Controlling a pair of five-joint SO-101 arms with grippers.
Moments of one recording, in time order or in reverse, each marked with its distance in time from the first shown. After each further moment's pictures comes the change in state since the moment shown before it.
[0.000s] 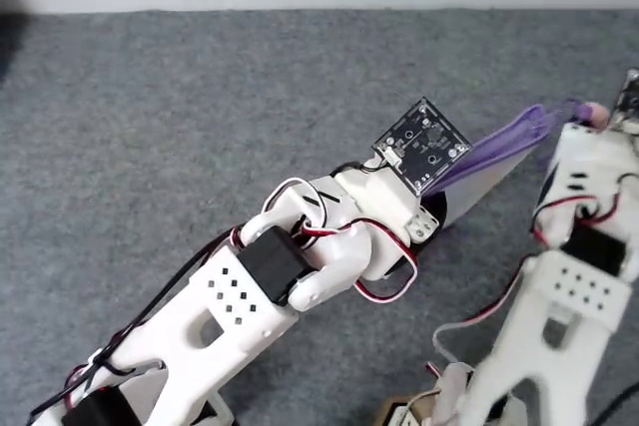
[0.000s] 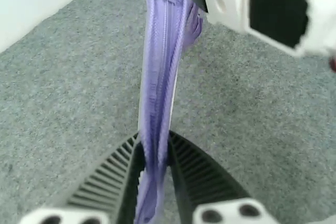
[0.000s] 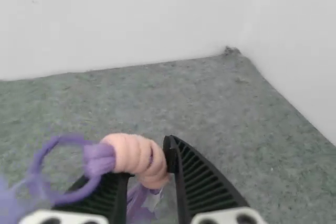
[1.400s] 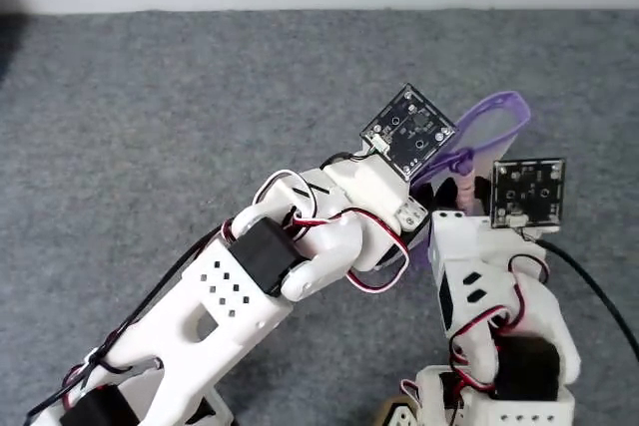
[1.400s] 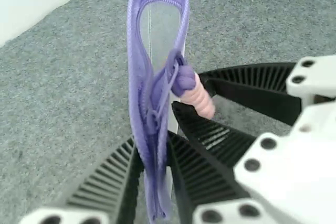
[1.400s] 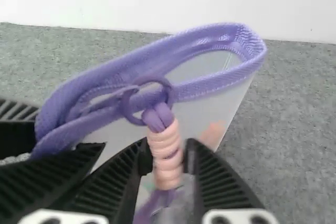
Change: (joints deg) left arm -0.6 1.1 -1.4 0.8 0.3; right arm -31.3 -41.9 12.5 35.1 -6.4
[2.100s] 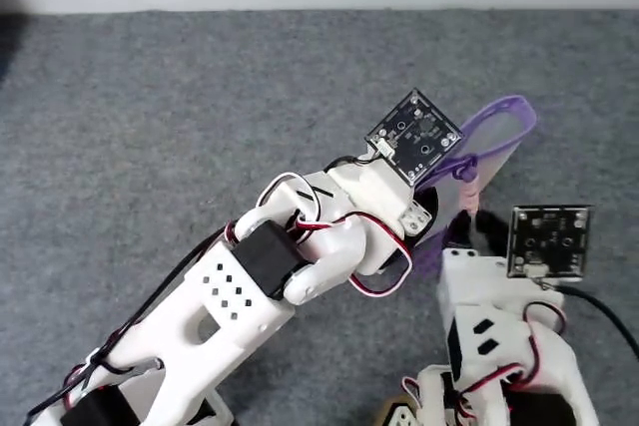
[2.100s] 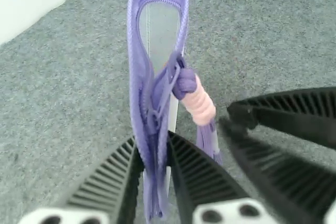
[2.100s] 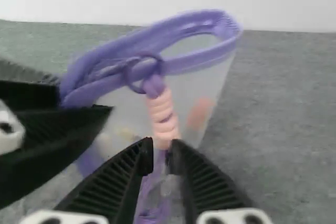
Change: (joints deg) left arm 0.4 0.0 0.0 0.0 -0.1; right arm 1.2 -8.5 -6.2 15.7 -0.9
